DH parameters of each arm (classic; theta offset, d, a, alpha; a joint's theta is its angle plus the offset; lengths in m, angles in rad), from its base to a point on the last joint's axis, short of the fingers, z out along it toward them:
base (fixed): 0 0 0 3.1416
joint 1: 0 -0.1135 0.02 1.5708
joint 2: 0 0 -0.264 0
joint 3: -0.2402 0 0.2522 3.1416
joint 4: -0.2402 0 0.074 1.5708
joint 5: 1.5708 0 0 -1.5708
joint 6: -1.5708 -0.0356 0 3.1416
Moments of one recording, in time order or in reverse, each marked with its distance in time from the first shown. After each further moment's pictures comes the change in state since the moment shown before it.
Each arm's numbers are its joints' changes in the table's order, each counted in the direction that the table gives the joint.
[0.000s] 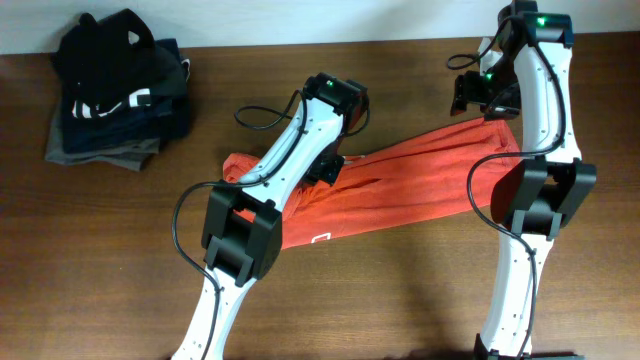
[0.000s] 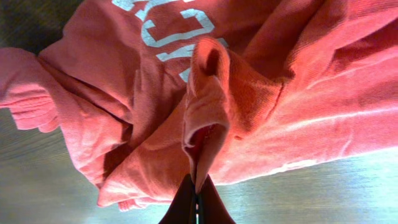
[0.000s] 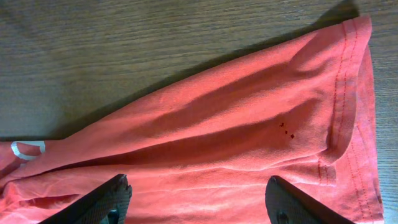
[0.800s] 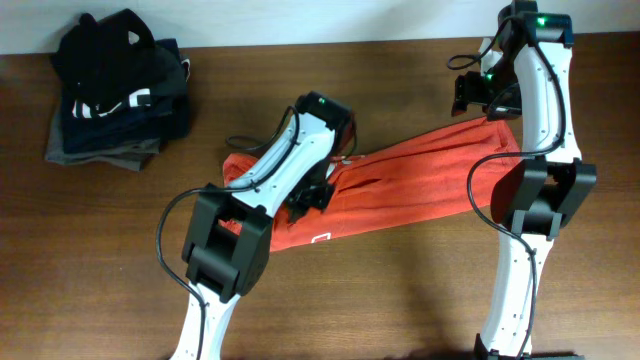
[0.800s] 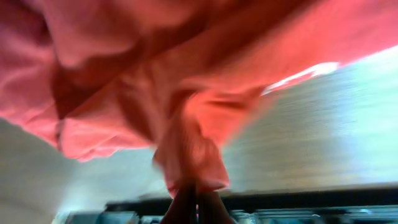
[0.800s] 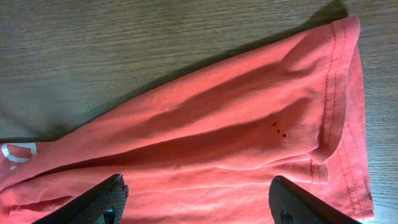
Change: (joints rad) left arm 0.000 -0.156 0.333 -0.003 0.114 0.000; right arm 0.000 0.000 0.000 0.000 0.024 0.000
